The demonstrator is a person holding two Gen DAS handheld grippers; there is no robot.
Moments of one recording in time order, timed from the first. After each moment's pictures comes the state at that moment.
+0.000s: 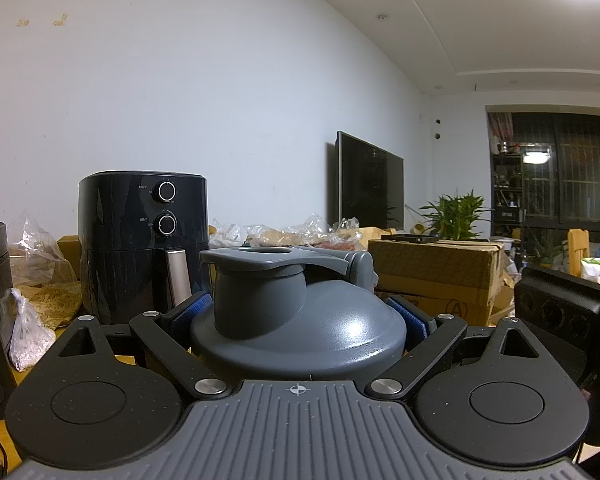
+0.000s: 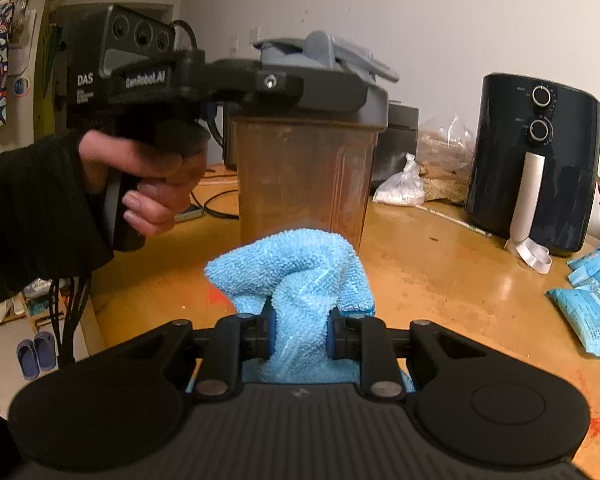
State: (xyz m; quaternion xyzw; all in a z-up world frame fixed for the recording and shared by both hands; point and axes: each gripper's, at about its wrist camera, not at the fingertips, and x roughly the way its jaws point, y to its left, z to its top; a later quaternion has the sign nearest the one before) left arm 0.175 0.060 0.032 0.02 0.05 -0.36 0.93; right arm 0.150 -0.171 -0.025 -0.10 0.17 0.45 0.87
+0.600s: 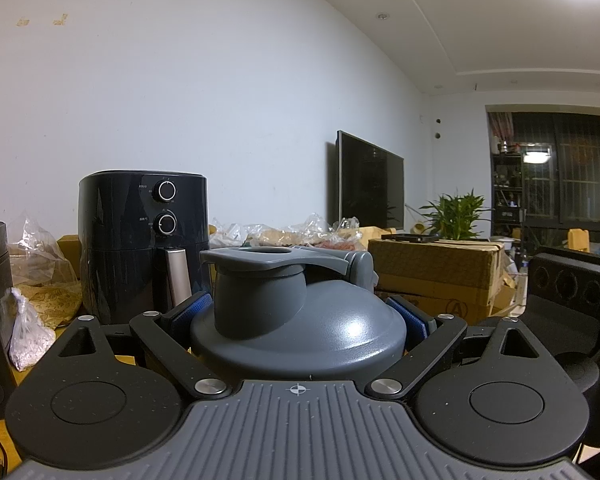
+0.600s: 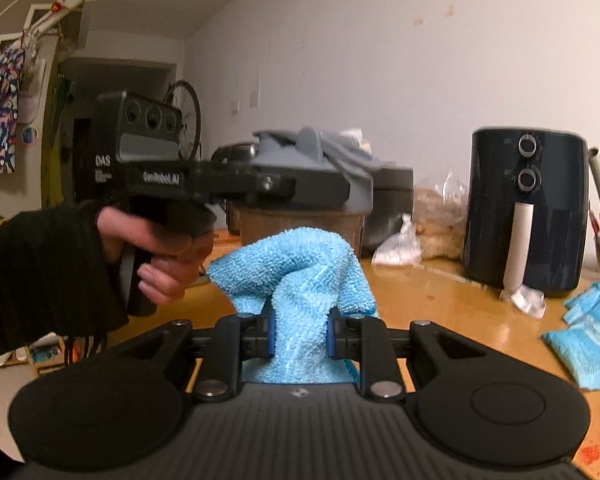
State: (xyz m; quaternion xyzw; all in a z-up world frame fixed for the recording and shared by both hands) left arm 0.175 0.060 0.032 0.02 0.05 -0.36 0.93; right arm 0.140 -0.190 -0.008 -0.04 0.09 0.46 0.88
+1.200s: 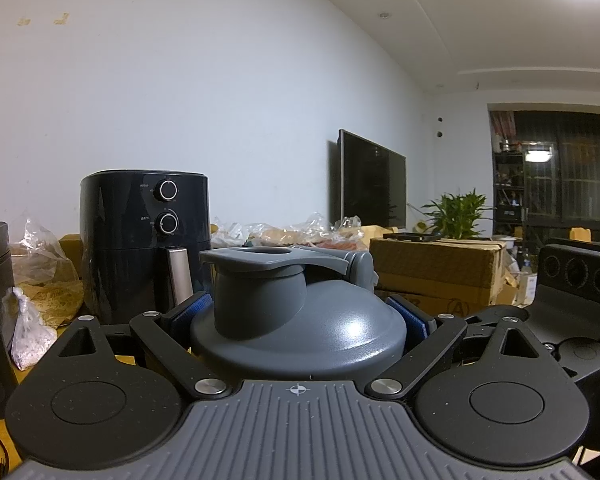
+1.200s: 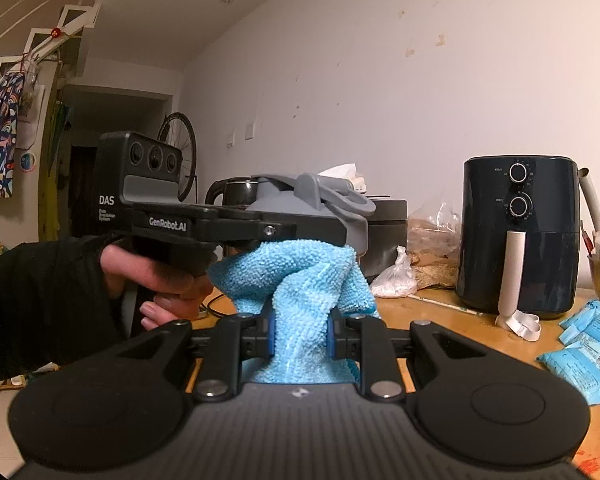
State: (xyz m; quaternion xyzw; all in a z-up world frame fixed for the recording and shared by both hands) left arm 0.176 0.060 0.032 0.02 0.05 -0.35 0.93; right arm 0.136 -0.196 -0.001 -0.01 0.05 0.46 0.89
